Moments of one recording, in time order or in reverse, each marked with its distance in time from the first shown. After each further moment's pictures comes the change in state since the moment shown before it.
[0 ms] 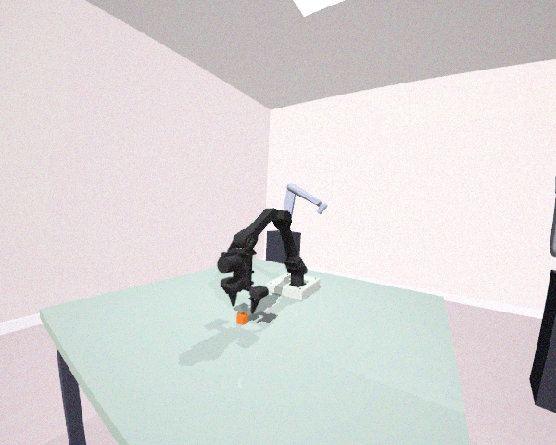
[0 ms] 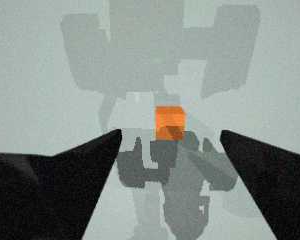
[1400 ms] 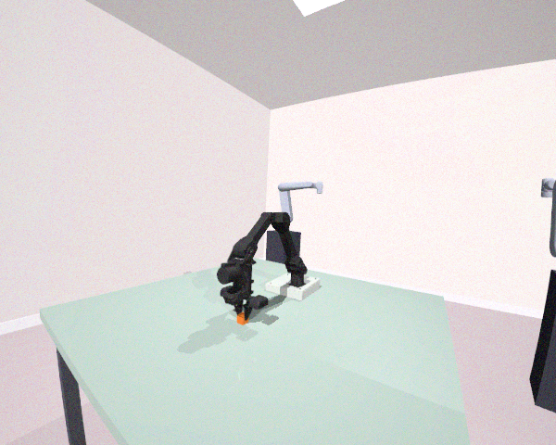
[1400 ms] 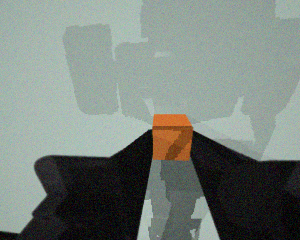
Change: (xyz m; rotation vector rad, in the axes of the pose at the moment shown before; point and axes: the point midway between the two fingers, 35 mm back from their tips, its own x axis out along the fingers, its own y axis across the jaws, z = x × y) arm 0.035 0.000 -0.002 0.004 0.008 -0.002
